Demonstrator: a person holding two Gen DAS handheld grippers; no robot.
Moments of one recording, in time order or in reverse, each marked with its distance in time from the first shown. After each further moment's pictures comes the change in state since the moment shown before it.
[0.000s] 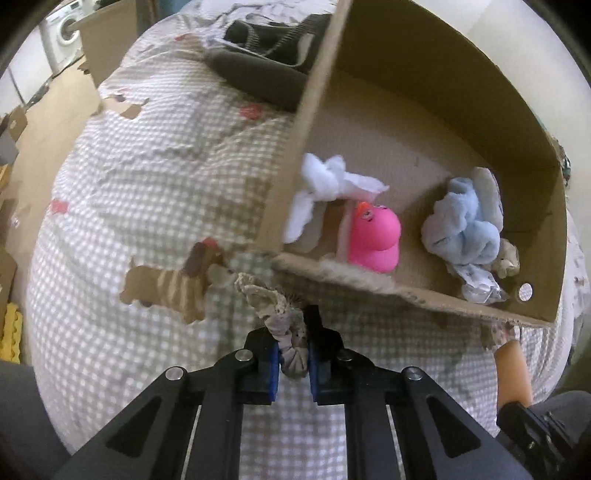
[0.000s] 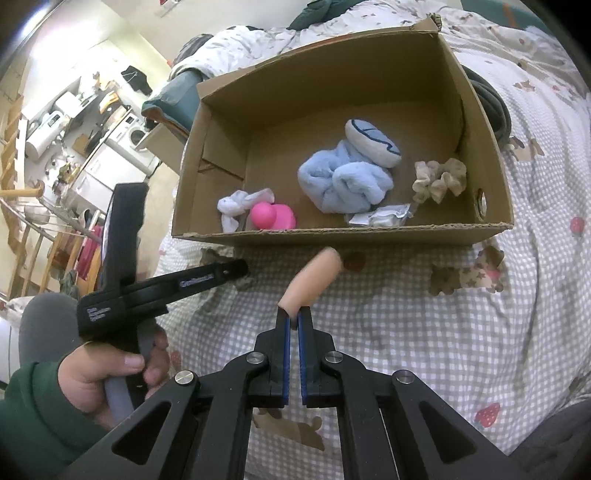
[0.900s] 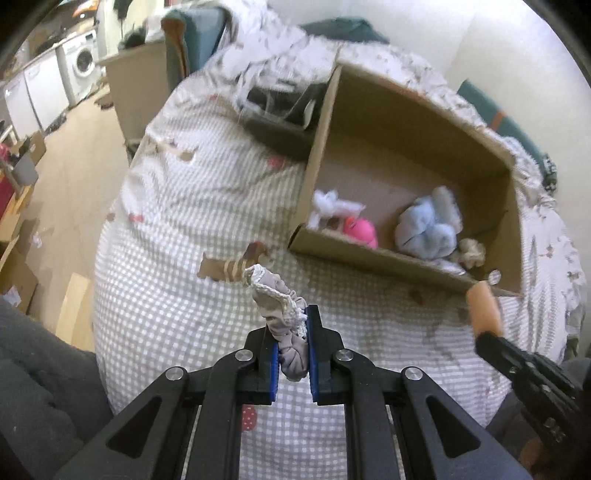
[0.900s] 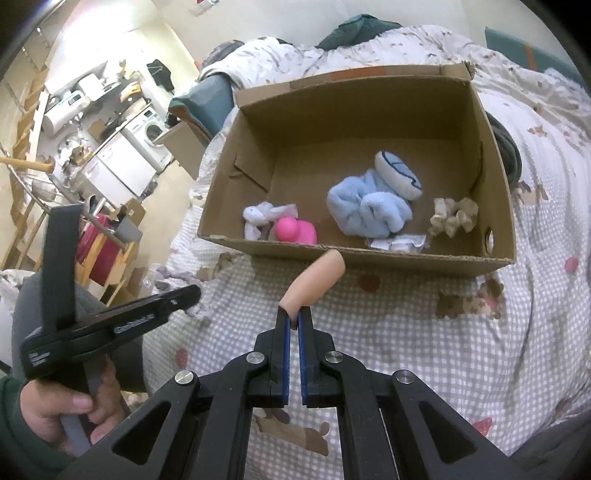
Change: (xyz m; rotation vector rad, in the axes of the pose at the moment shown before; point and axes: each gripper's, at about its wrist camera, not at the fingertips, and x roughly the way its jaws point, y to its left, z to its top) left arm -0.098 0.003 -0.052 0.042 -0.204 0.009; right arm -0.016 0.025 -0.006 -0.128 -0.082 -0.016
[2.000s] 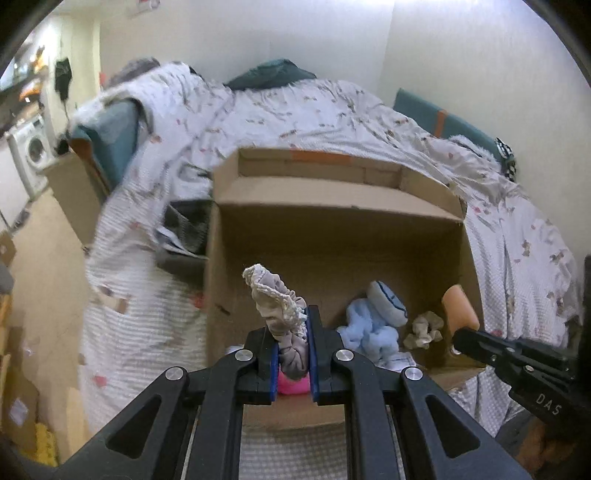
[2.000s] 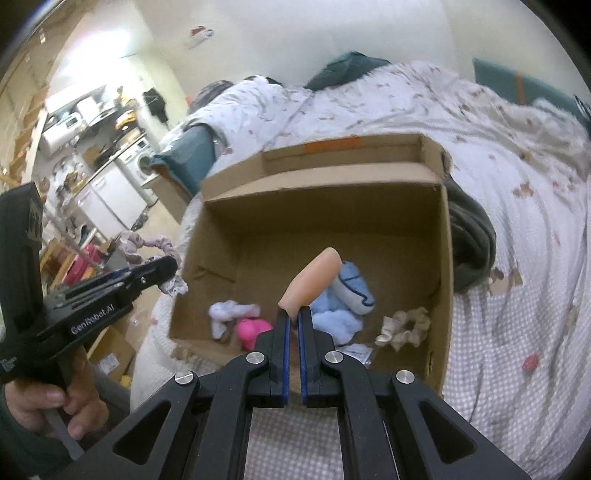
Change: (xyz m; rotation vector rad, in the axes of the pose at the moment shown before) left arm 0.018 -0.083 0.107 0.237 -0.149 -0.094; right arm -0.020 -0.050 0.083 0.050 -0.134 -0.014
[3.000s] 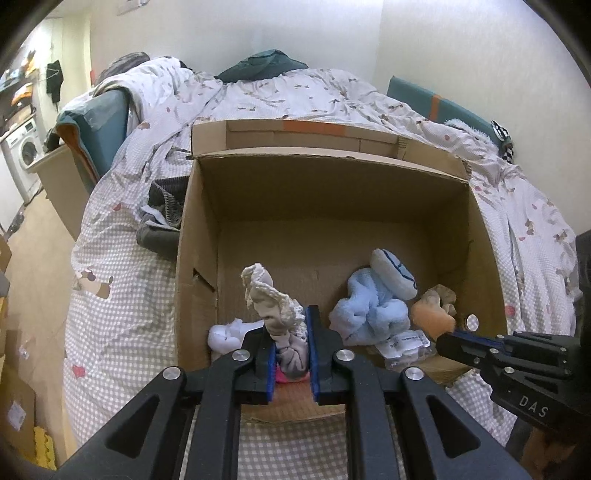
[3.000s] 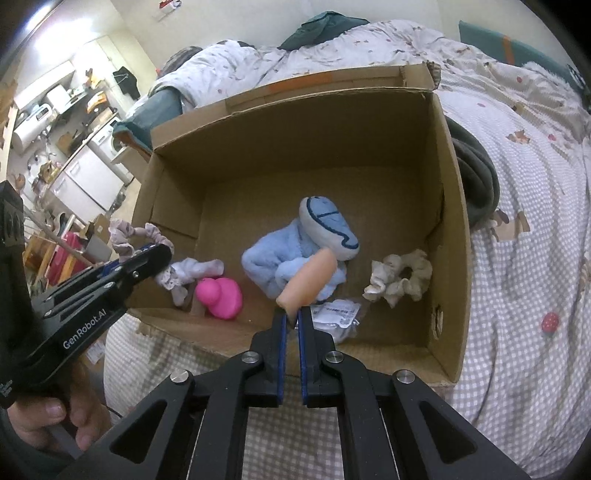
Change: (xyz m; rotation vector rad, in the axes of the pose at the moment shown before) left arm 0.023 -0.005 -0.030 0.053 0.012 0.013; right arm 0.043 -0.006 -0.021 0.009 0.140 -0.088
